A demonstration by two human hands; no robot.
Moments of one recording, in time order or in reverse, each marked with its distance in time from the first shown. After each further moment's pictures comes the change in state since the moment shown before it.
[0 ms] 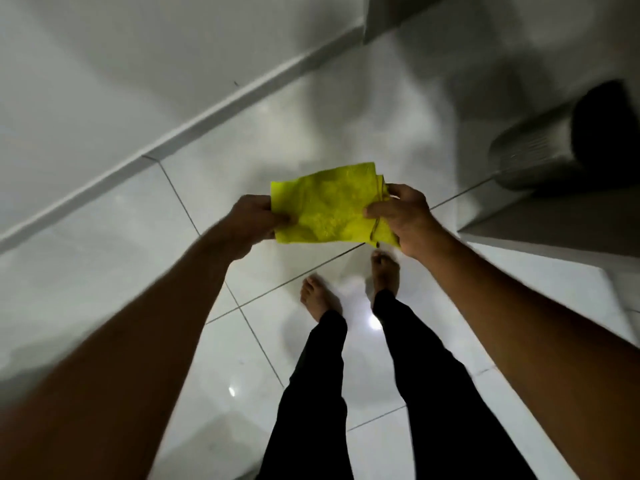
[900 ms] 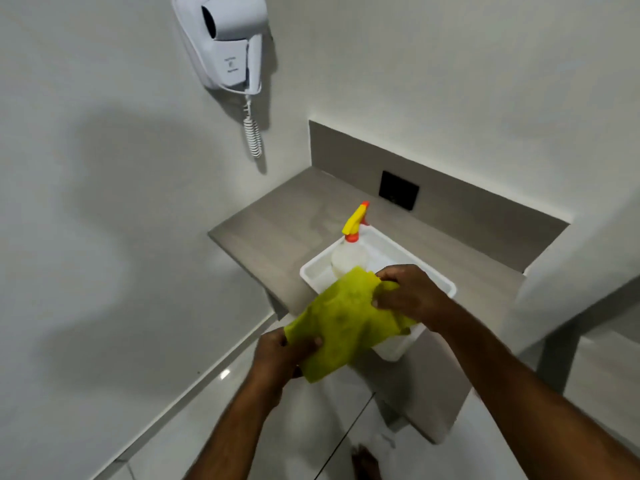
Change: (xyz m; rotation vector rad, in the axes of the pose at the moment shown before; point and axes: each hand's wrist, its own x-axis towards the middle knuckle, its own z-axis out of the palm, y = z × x) left_hand -0.317 0.293 0.156 -0.095 -0.138 0.513; right_hand -0.363 -0.311 -0.238 -0.609 0.294 -0.718
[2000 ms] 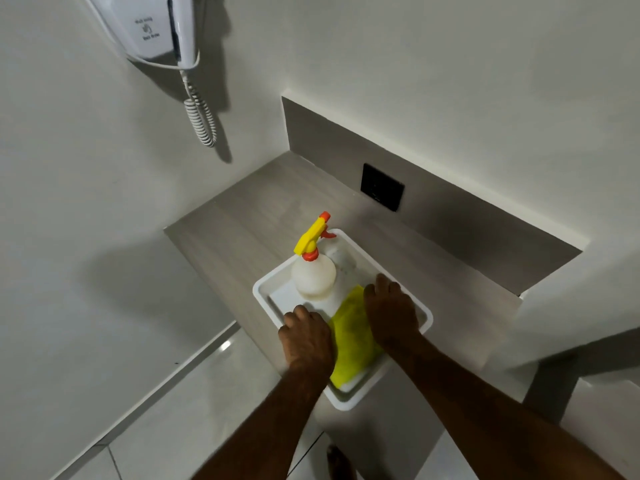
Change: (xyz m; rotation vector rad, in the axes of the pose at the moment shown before) left_hand 0.124 0.004 0.167 1.735 0.255 0.079; right_hand 0.087 0.120 0.009 -1.060 0.105 0.048
